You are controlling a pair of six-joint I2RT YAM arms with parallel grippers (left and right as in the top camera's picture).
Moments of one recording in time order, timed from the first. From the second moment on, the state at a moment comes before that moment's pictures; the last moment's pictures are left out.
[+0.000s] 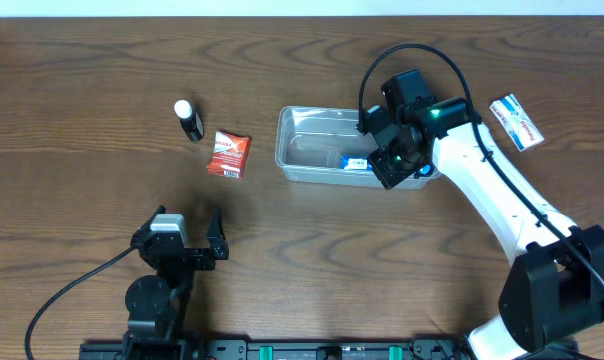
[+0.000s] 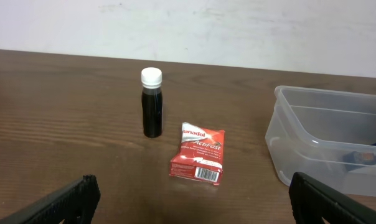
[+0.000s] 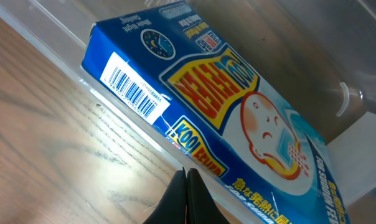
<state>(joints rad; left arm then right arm) -0.08 0.01 0.08 -0.24 0.00 -0.12 0.37 1.74 1.38 -1.01 -0.12 -0.21</state>
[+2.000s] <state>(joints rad) -0.08 0.01 0.08 -0.24 0.00 -0.12 0.29 1.74 1.39 -0.85 -0.08 -0.08</state>
